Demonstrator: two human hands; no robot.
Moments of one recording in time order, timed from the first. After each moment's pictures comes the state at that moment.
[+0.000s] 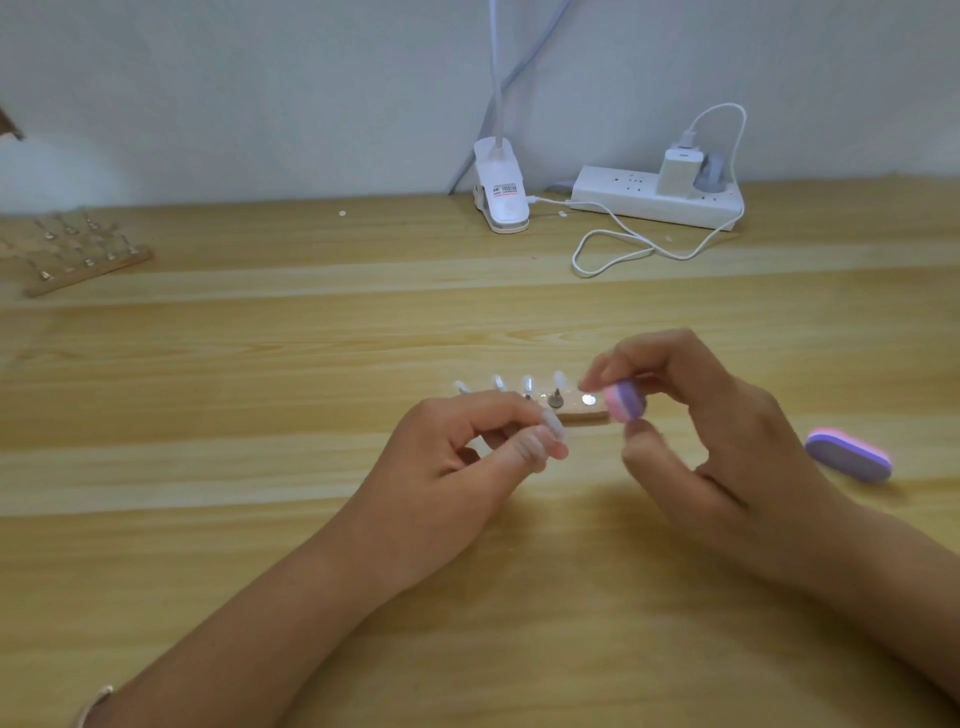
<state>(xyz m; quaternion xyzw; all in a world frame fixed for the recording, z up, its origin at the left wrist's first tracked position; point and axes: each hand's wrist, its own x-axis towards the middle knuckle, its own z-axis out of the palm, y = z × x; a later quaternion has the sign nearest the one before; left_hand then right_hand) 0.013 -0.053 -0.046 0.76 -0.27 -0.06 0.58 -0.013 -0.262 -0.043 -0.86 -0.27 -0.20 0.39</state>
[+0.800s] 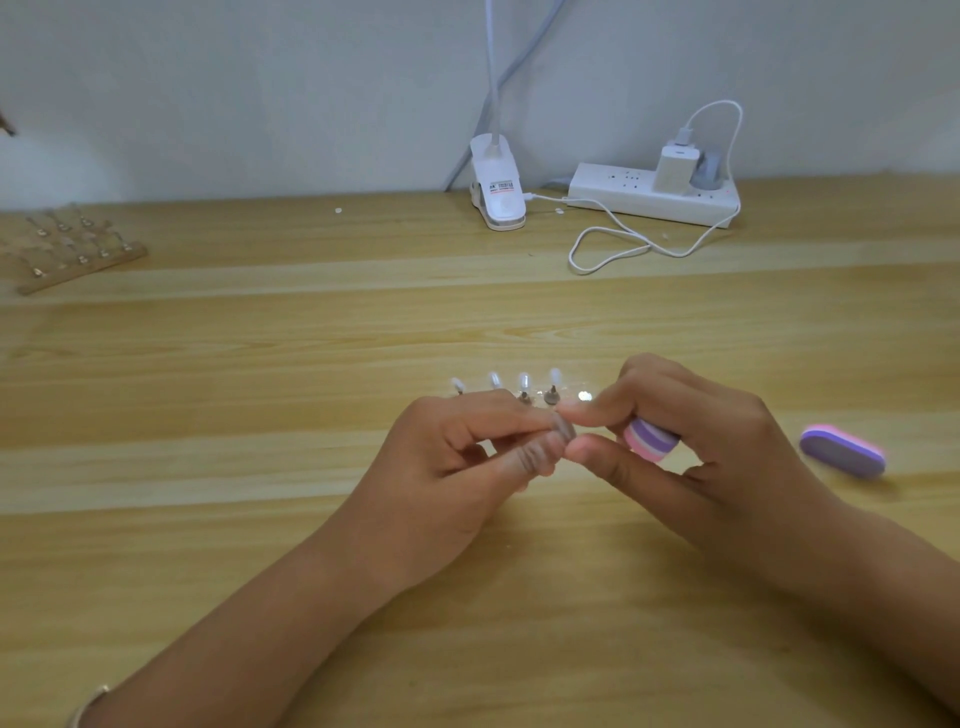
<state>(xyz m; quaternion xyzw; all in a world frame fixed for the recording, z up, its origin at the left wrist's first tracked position) 0.015 -0.054 -0.051 0.70 -0.33 -0.07 0.62 -0.010 -0.257 -0.048 -0.84 -0.31 -0.24 0.37</state>
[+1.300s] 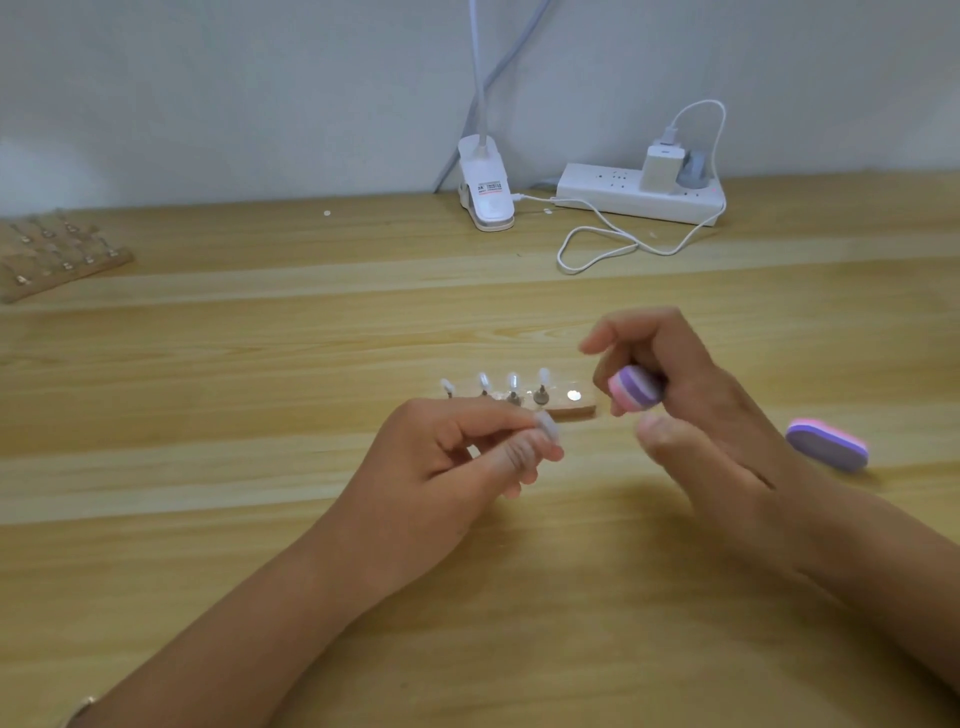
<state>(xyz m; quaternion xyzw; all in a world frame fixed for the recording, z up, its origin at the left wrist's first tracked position) 0.014 -0.053 -0.050 0.74 -0.30 -0.07 0.60 -0.014 -0.266 -0.037 -0.85 -0.27 -0.14 0.43</state>
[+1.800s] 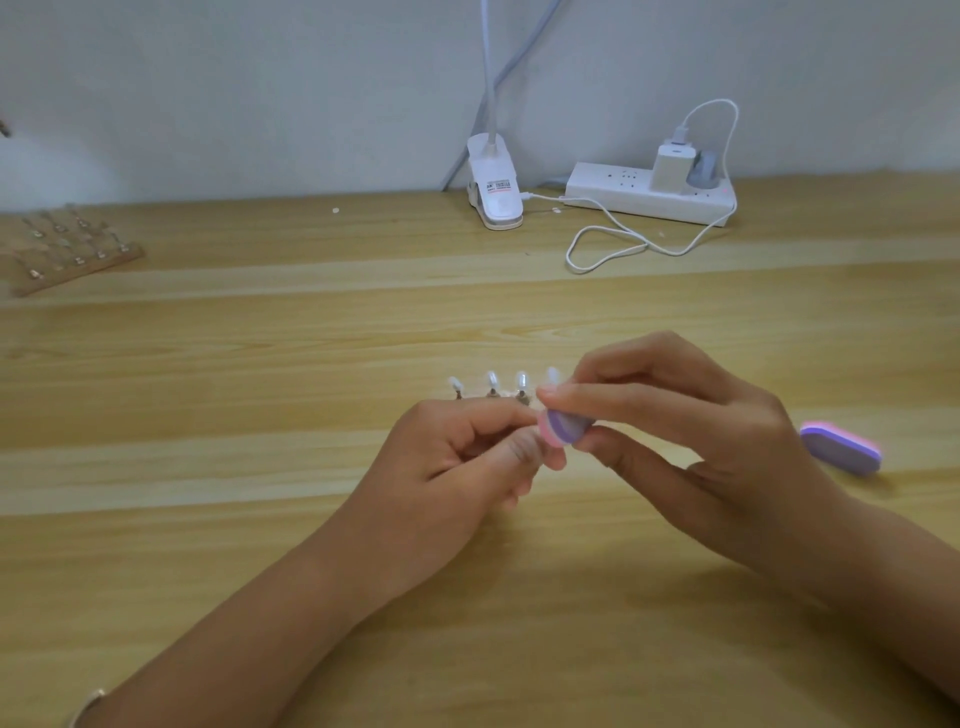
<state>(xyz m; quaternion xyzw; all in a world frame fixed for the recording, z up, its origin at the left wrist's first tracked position) 0.012 -0.052 -0.048 0.74 -0.29 -0.09 0.60 -0.010 -0.263 -0.045 -0.84 -0.35 -0.27 0.30</state>
